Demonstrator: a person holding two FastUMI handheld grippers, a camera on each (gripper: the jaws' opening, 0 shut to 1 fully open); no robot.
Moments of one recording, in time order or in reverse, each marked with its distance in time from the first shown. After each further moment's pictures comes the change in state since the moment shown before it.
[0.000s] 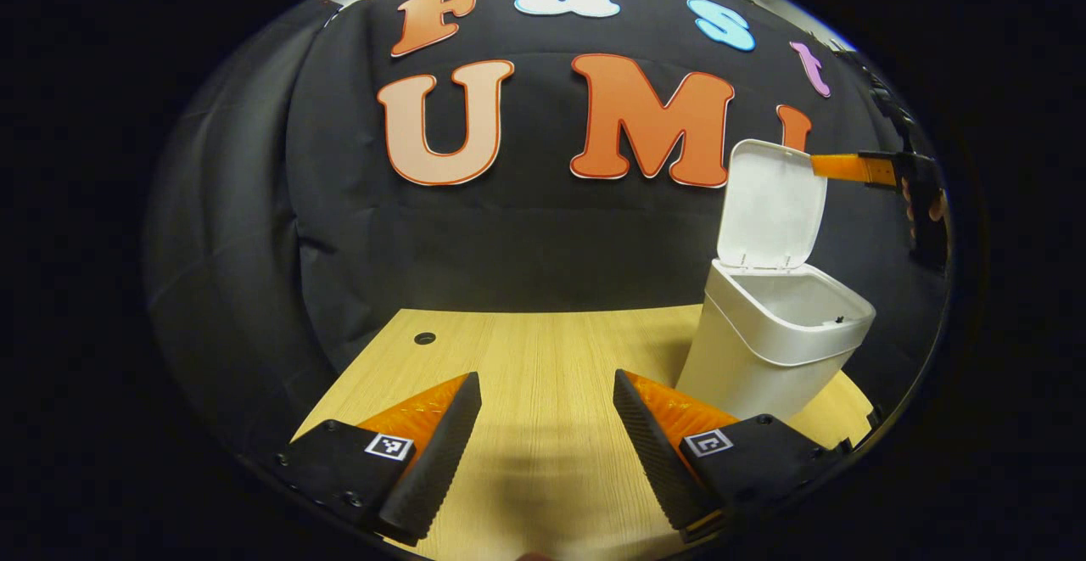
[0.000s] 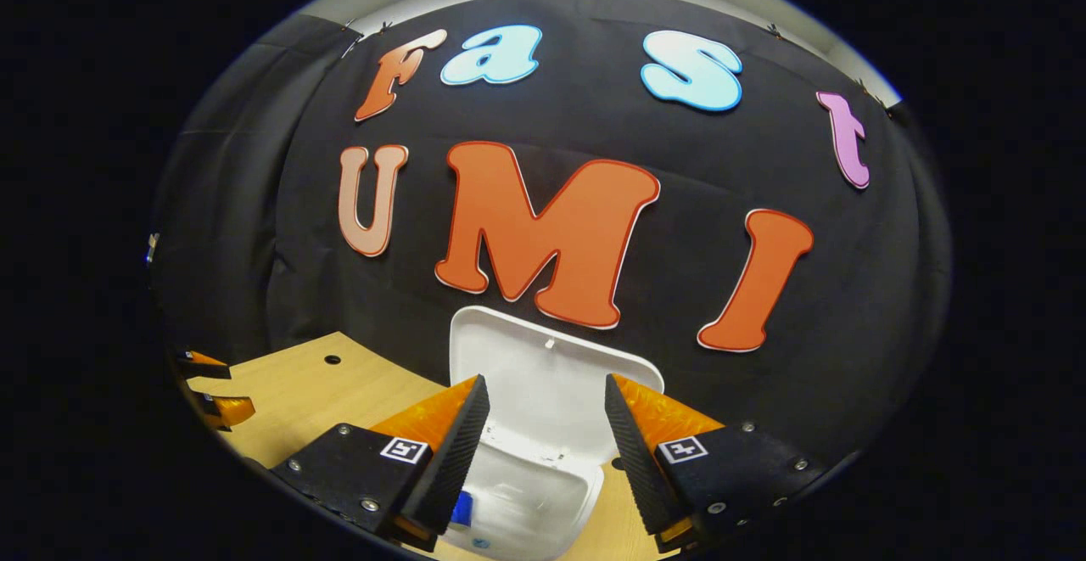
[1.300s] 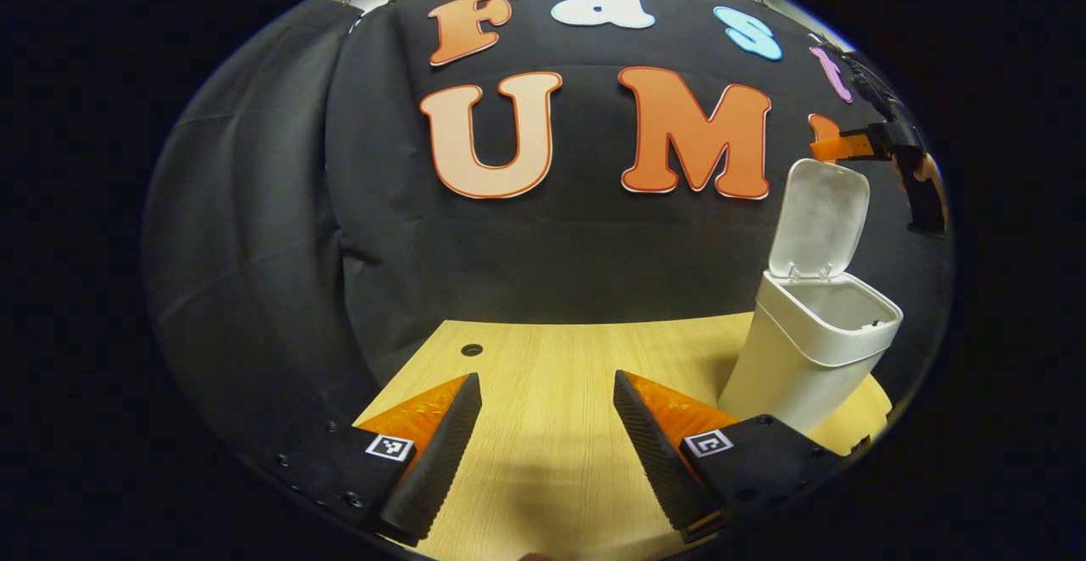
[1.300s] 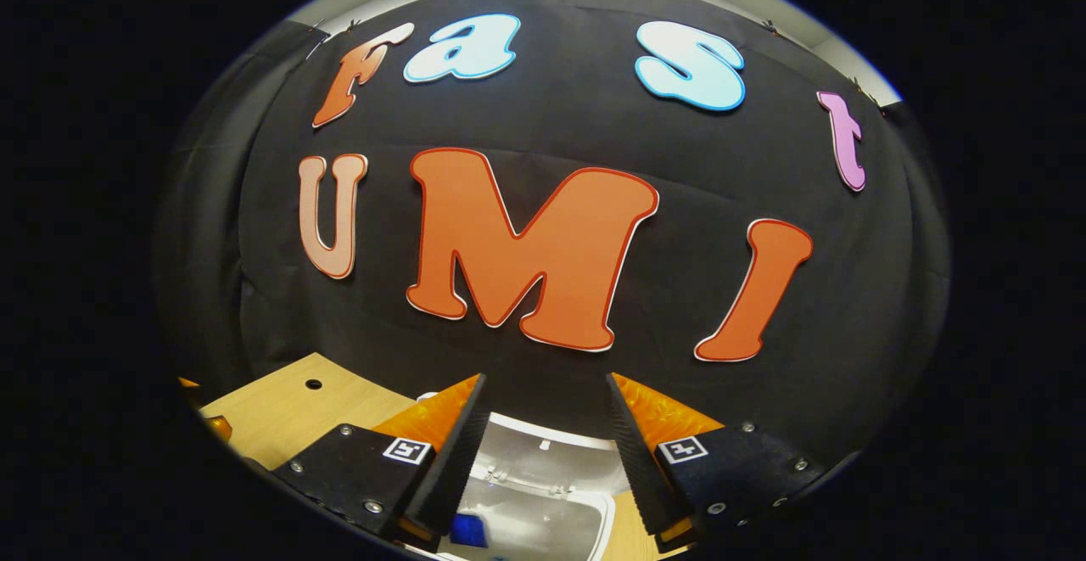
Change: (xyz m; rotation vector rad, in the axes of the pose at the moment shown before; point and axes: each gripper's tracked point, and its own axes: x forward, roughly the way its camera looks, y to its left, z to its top) left arm -0.006 0.055 0.015 0.015 -0.034 0.081; right arm 0.036 0.010 0.023 0.048 0.053 -0.092
